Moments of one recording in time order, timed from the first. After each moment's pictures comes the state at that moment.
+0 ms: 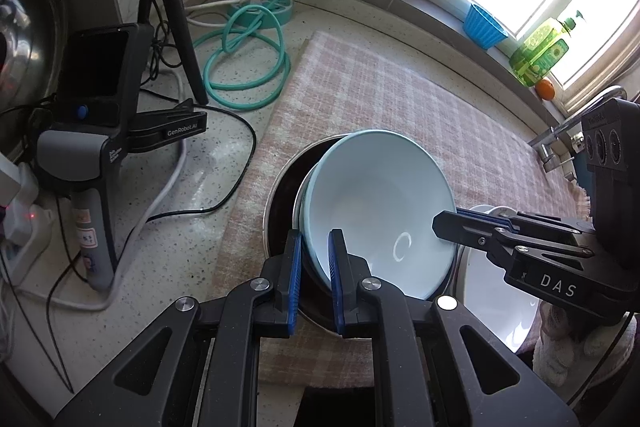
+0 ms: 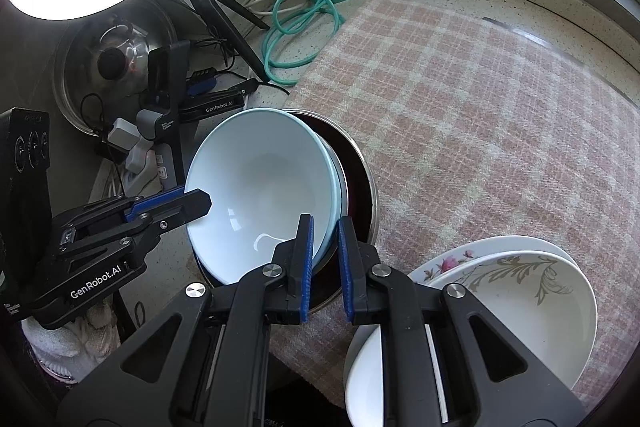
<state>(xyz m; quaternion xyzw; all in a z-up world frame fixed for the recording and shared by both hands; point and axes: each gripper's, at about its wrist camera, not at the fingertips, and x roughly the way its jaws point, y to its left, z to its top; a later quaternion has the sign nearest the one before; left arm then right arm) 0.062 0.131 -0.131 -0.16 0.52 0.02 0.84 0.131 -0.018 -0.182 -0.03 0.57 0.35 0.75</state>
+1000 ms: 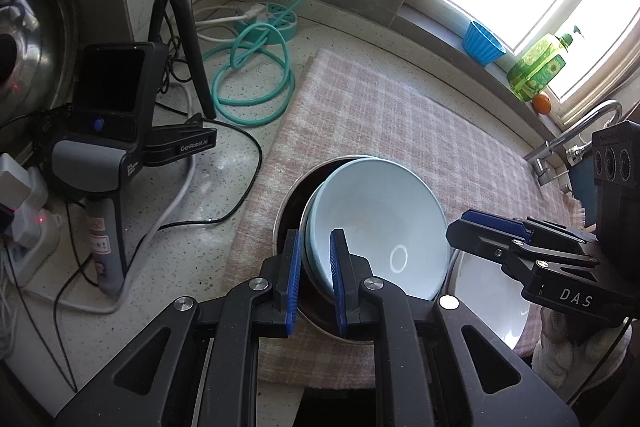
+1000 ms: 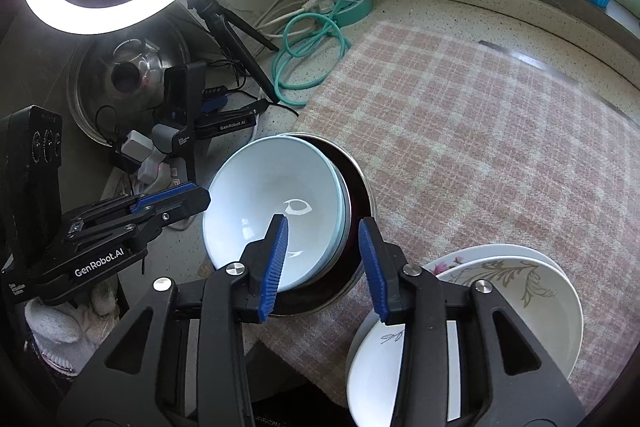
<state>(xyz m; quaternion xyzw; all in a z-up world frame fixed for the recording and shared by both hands) 0.060 0.142 -0.115 -0.17 0.50 0.02 0.85 0.124 -0.030 -0.157 -0.02 0.53 0.35 0.77</state>
